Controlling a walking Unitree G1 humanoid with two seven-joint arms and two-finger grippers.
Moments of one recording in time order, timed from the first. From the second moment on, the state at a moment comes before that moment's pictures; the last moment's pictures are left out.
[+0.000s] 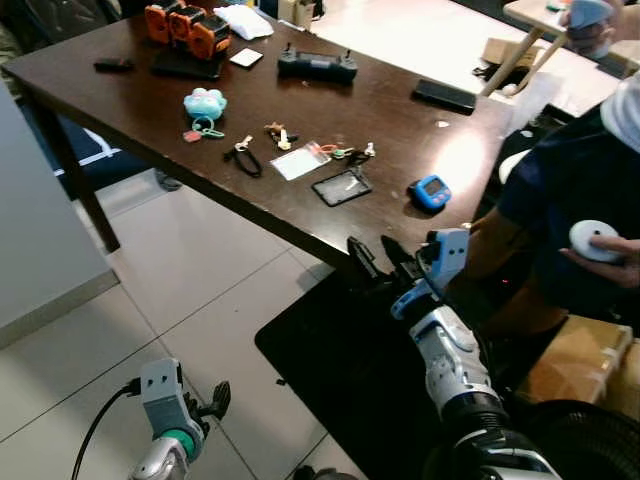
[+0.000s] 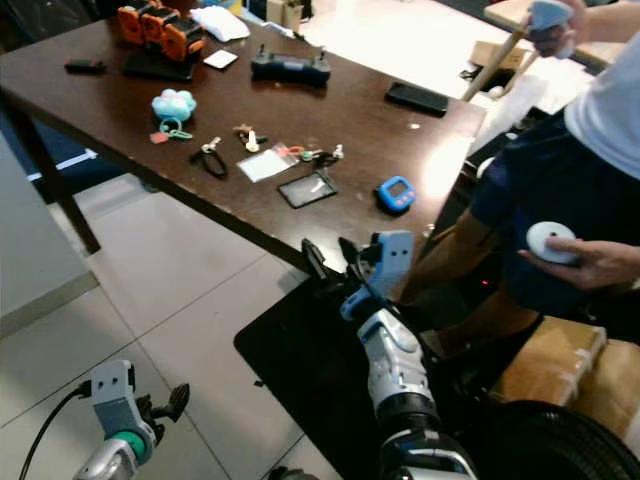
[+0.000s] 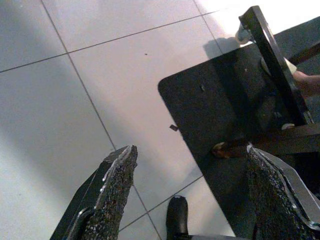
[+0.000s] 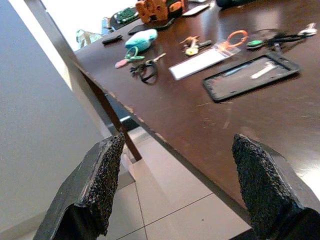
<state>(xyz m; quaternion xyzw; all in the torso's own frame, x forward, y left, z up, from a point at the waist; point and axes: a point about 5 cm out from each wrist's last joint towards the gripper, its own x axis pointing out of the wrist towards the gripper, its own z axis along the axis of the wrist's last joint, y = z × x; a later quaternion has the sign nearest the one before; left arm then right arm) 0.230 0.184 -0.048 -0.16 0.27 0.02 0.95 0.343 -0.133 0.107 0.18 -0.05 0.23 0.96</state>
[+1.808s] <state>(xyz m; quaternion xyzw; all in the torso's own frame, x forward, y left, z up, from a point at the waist) 0.212 0.186 -0.056 -0.13 0.28 -0.04 0.95 0.348 -0.226 0.135 0.15 -0.10 0.06 0.98</state>
